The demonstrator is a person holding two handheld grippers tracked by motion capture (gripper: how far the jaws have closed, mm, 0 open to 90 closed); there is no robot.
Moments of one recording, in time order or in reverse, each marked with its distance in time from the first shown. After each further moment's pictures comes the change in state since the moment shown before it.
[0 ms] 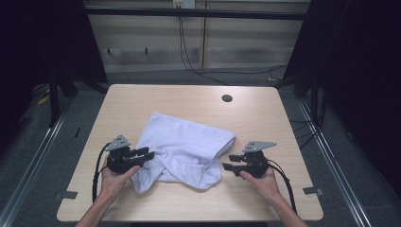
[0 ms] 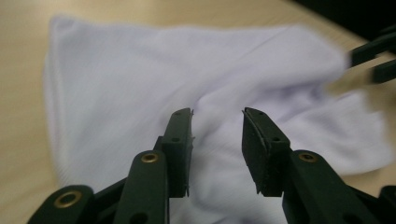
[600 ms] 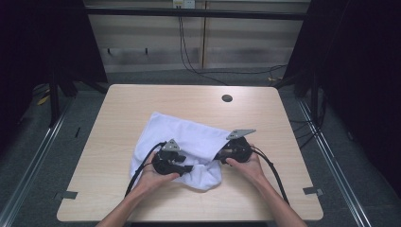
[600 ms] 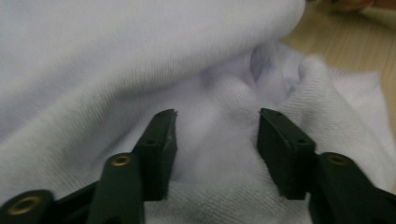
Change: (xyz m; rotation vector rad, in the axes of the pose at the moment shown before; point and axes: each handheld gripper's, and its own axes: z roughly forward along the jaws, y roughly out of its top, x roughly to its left) left arm -0.048 -0.003 0.107 0.303 -0.154 0.164; right arm -0.023 0.021 0.063 0.077 -0.023 -0.043
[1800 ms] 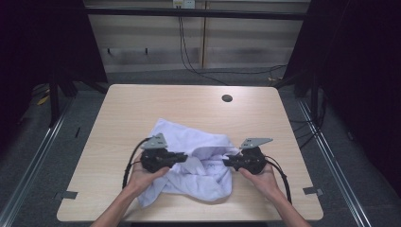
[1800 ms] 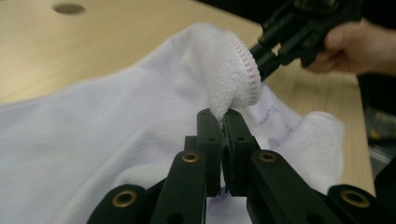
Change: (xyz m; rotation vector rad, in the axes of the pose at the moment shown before) left arm -0.003 0.012 -0.073 -0.309 -0.068 0.007; right arm 0.022 -0.015 -0.064 -0.031 0.022 0.037
